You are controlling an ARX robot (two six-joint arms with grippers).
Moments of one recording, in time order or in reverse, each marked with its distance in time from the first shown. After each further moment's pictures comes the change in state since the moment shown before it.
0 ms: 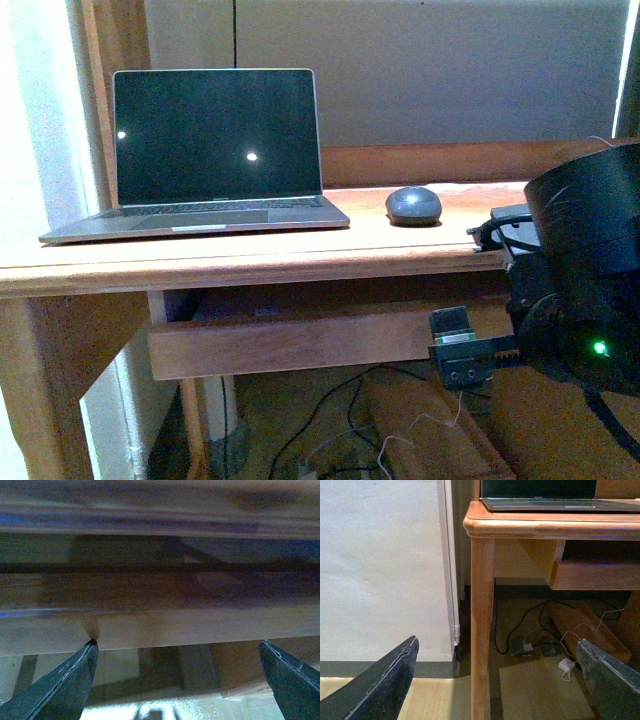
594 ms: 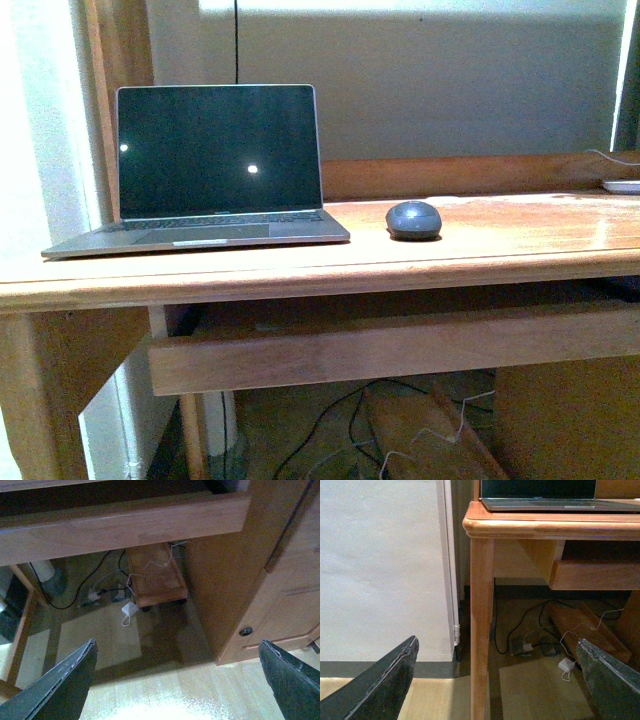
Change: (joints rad) left arm 0.000 0.000 0.000 0.000 0.000 0.000; right arm -0.112 -0.986 -0.614 -0.287 -0.098 0.097
